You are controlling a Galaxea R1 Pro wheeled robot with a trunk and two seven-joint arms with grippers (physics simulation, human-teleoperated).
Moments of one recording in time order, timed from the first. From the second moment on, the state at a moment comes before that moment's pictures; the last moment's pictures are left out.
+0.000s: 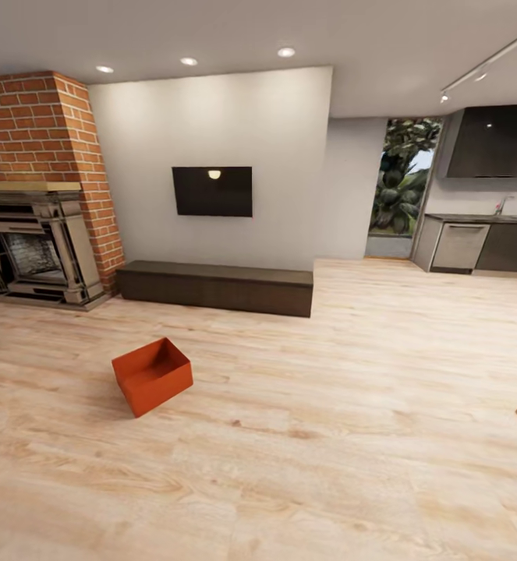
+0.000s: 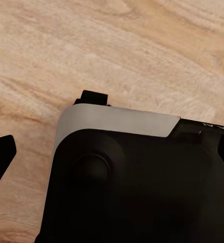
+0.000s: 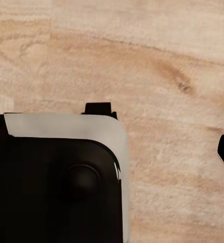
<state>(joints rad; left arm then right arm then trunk) 0.00 0.01 0.00 -0.27 0.21 0.02 0.01 -0.12 -0.07 0.36 0.03 -0.39 -0.19 0.05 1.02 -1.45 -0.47</state>
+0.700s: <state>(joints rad) 0.00 0.01 0.00 -0.27 0.21 0.02 0.01 -0.12 -0.08 0.35 0.03 -0.40 -0.20 0.05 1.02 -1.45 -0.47</state>
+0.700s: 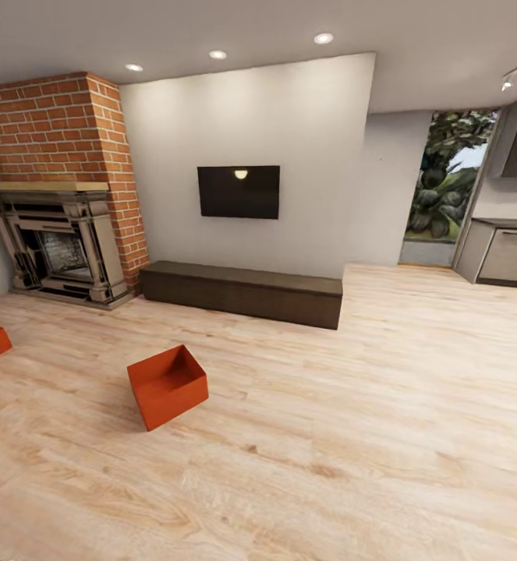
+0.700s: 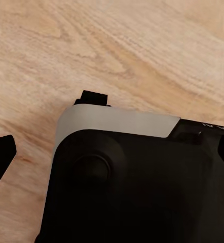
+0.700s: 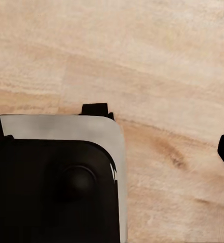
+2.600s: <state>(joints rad) 0.00 0.01 0.00 -0.27 0.22 0.02 0.01 -0.12 -0.08 0.35 0.03 -0.40 -0.20 0.05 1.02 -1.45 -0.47</state>
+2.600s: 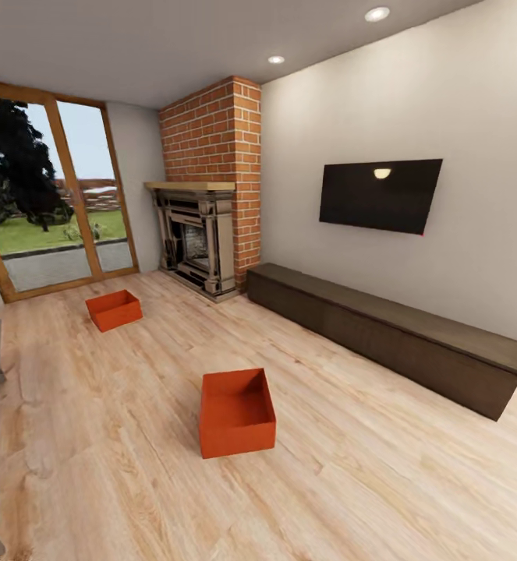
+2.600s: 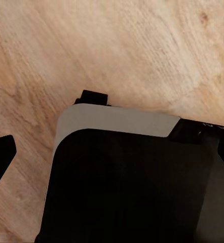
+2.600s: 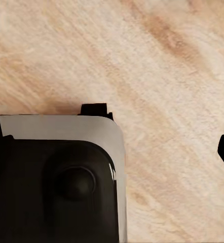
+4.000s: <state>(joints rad) 0.00 0.01 0.00 -0.27 0.22 0.02 0.01 -0.12 -0.08 0.36 0.03 -0.39 -0.20 0.05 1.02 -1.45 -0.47</state>
